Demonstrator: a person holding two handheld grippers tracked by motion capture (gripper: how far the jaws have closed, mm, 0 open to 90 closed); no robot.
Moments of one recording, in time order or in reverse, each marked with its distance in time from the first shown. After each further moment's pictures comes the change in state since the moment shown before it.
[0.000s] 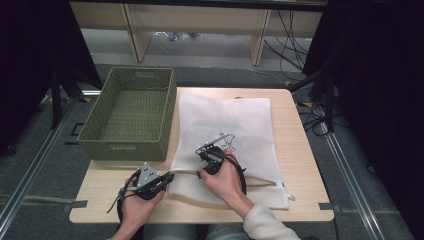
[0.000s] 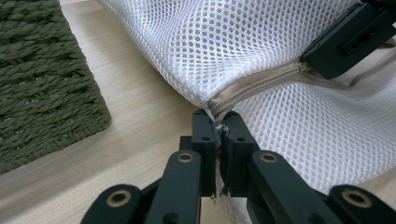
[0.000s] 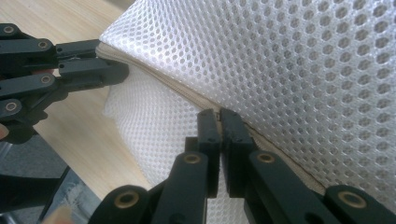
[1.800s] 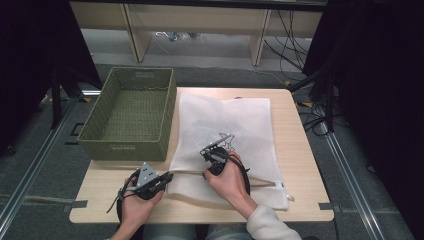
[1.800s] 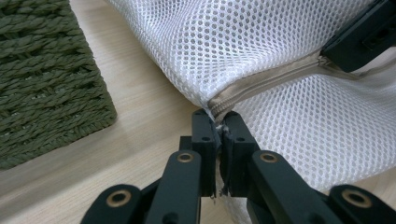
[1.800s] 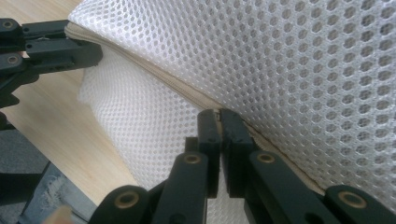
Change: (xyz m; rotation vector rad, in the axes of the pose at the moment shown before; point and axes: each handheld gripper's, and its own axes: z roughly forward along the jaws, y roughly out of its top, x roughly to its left) left arm 0.003 -0.002 0.000 0.006 0.015 -0.010; right arm -0.008 -0.005 -0.005 0.022 -0.042 -0.014
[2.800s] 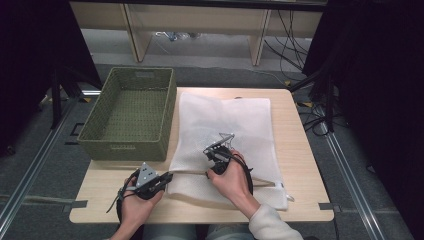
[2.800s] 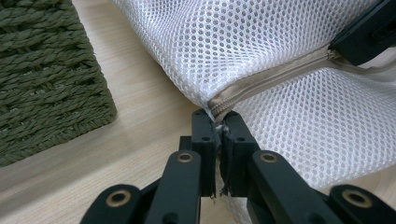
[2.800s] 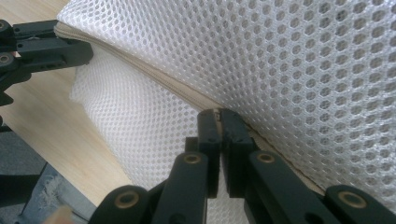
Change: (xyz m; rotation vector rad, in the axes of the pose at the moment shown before) left arm 0.001 -0.001 0.001 0.001 -0.002 -0.012; right arm -0.009 -0.002 -0.003 0.002 -0.034 -0.010
